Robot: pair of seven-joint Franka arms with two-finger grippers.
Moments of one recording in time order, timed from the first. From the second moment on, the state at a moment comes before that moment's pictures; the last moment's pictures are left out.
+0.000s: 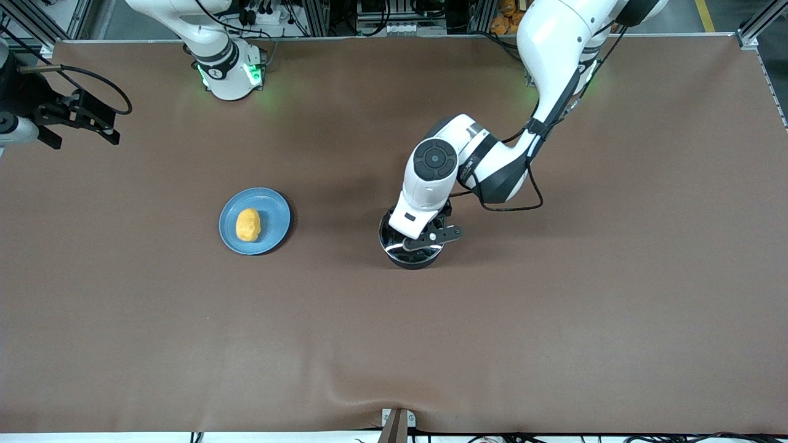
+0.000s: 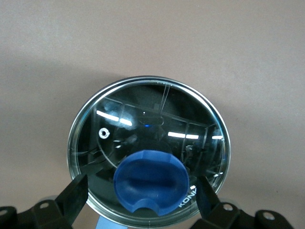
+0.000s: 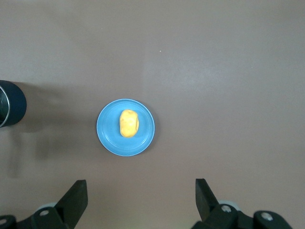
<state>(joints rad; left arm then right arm) -0.55 0.66 -0.22 -1.46 0.07 2.13 -1.00 0.01 -0.06 0.06 -1.53 0.02 1.48 0.01</state>
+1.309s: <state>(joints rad) -0.56 0.69 -0.22 -1.44 0.11 2.17 -1.07 0.01 -0.06 0.06 -1.53 0.02 1.48 0.00</state>
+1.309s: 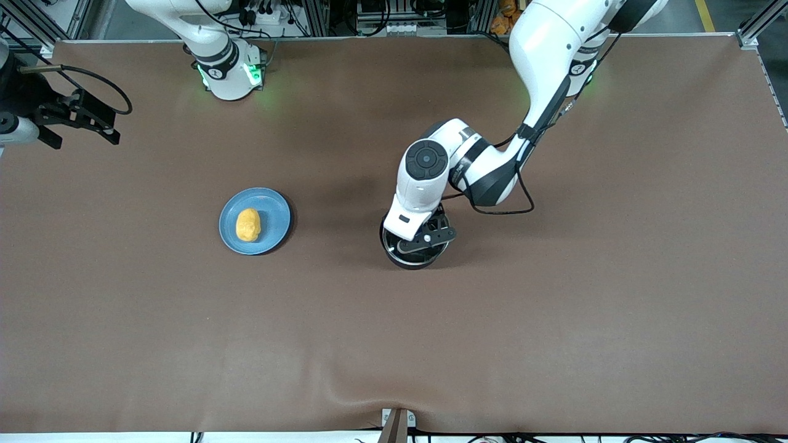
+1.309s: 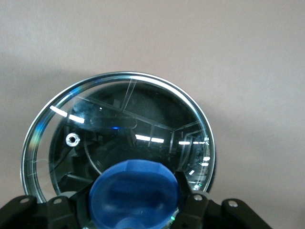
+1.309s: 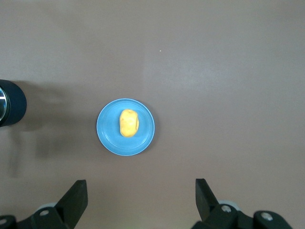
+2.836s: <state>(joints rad) 0.01 0.18 -0.22 -1.97 -0.02 2.17 -0.34 0.01 0.27 0.07 -1.69 0.06 1.73 0.00</state>
